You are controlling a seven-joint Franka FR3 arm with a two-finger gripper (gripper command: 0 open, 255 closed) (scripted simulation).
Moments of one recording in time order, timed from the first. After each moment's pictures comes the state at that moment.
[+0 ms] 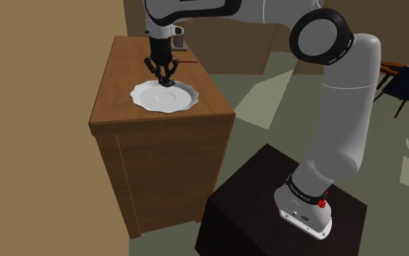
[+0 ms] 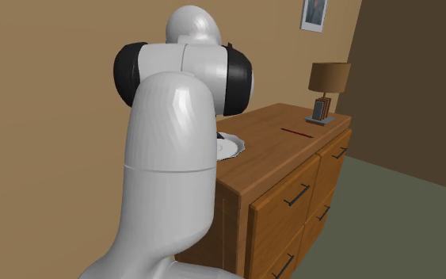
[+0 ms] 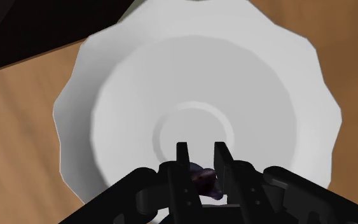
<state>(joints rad) 0.13 0.39 0.19 -1.38 -0.08 1.69 1.14</state>
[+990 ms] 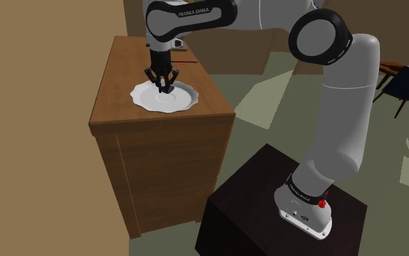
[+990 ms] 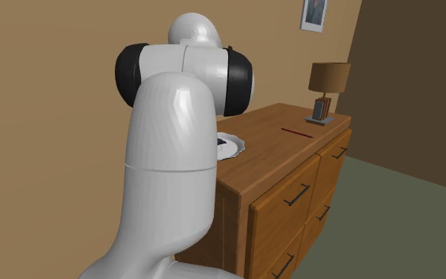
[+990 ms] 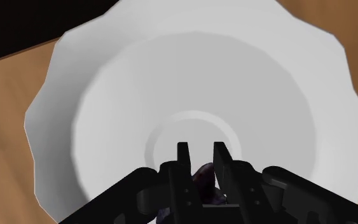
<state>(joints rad) 0.13 0.39 0.19 -1.48 -0.08 1.80 1.14</state>
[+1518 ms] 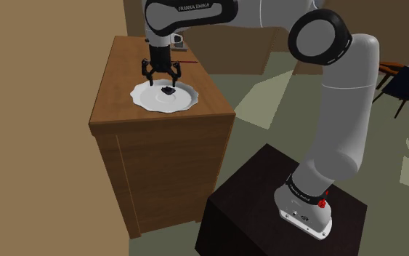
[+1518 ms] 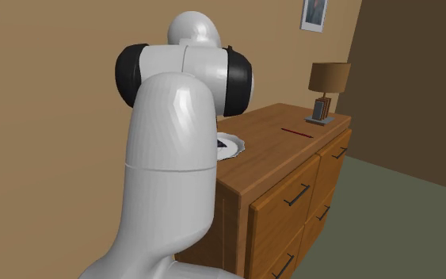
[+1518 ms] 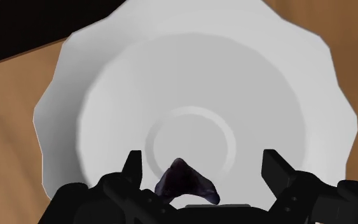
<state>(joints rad) 0.13 0.40 0.19 -1.43 -0.08 1.76 1.14</state>
